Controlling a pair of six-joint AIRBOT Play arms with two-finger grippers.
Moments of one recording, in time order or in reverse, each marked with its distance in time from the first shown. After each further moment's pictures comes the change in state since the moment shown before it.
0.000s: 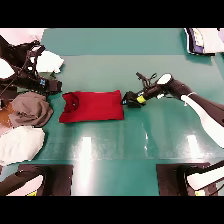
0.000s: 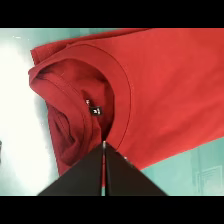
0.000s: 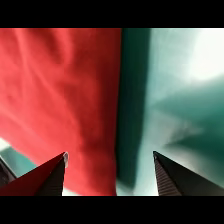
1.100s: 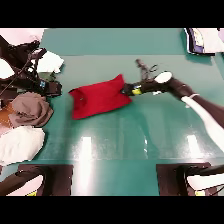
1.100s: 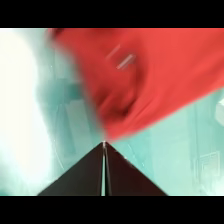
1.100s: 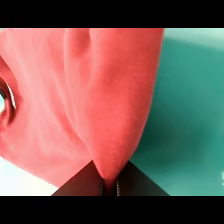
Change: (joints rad) left arm 0.000 0.000 0.000 -0.001 -0.060 0.001; right arm -0.014 0.123 -0.006 0.023 -0.267 -0.153
